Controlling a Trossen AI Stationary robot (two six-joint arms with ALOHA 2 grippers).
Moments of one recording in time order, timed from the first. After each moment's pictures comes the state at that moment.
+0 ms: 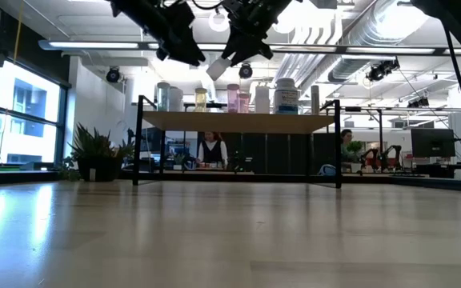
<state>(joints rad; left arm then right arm) 0.77 1.40 1.30 -0.41 0.12 0.19 -0.46 2.00 2.24 -1.04 -0.12 0.15</state>
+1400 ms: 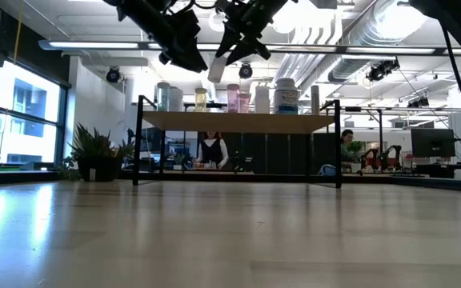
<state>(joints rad) 0.75 1.45 1.30 -0.40 0.04 0.22 -0.44 2.02 2.24 -0.96 -0.06 0.29</state>
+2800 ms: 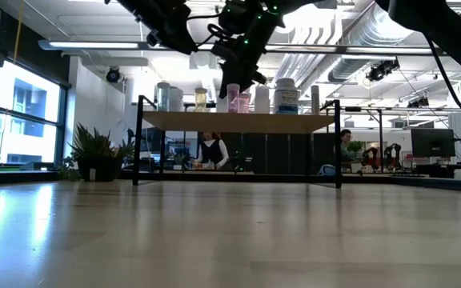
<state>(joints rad) 0.75 1.33 1.30 -0.40 -0.06 0.22 -0.44 2.16 2.24 -1.06 0.02 0.07</state>
